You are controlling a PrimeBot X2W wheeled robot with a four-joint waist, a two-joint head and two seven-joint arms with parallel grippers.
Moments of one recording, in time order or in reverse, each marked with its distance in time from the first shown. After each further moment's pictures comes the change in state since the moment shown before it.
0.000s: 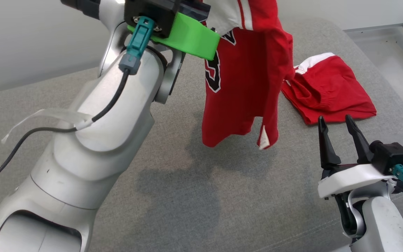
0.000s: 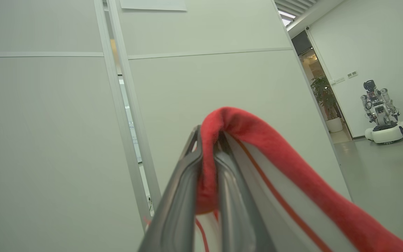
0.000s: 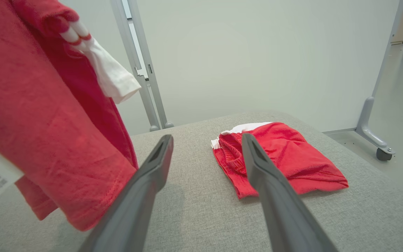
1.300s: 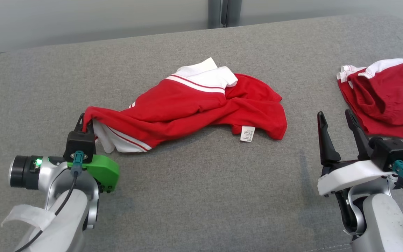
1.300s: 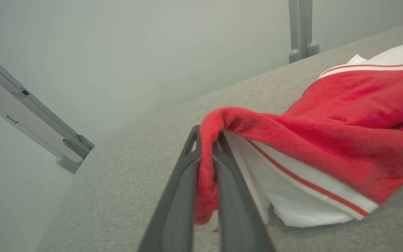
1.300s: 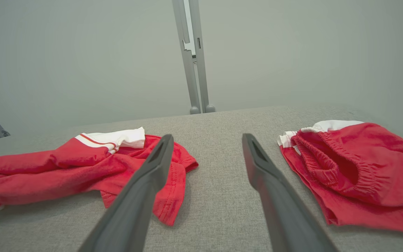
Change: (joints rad) left arm 0.631 0.277 0.099 0.103 -0.008 0.157 0.109; right arm -0.005 0.001 -0.009 -0.037 -0.024 0.000 0.028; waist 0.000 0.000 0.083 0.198
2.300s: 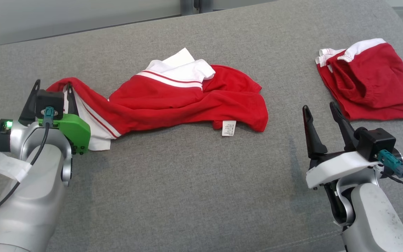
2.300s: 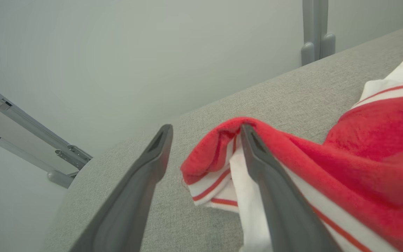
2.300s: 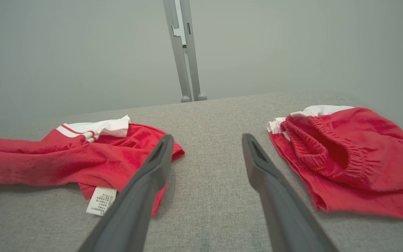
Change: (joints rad) left arm -0.320 -0.041 0.014 0.509 -0.045 -0.120 -0.130; right arm -0.071 0.000 0.054 0.073 0.003 0.000 -0.016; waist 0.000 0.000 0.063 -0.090
